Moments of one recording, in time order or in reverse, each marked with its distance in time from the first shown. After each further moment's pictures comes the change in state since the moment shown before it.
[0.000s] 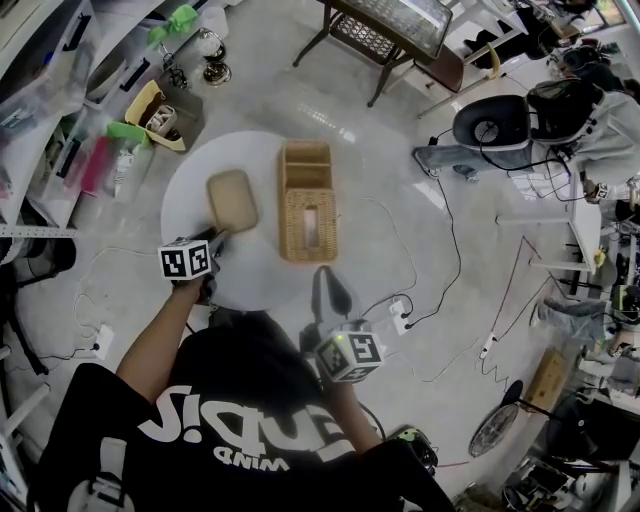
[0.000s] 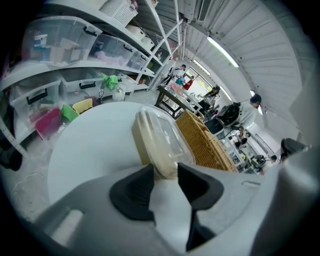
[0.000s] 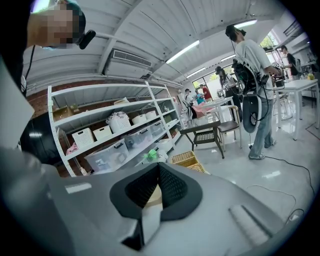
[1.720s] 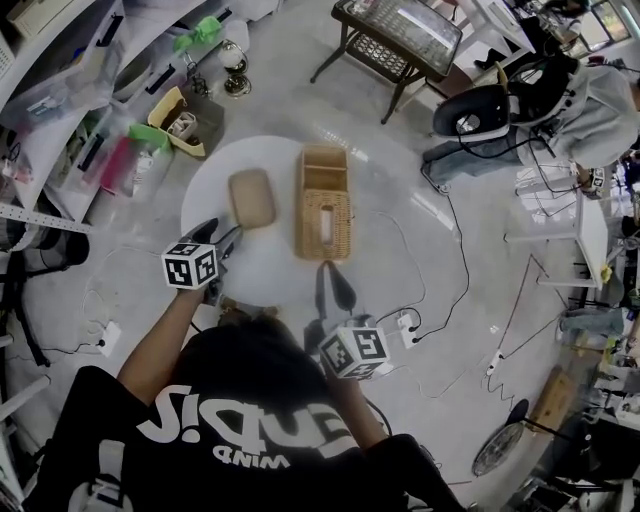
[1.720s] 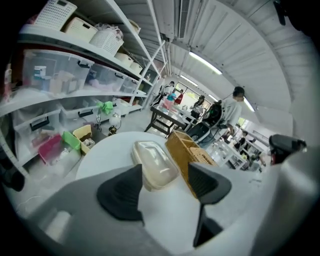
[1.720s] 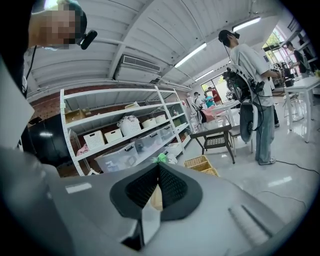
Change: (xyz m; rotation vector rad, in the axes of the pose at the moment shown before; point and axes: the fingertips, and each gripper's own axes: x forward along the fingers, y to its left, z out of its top) left arm -0.078 -0.033 0.028 0.143 -0.201 -0.018; right arm -0.019 0.048 0.005 -0.039 -0.045 0.106
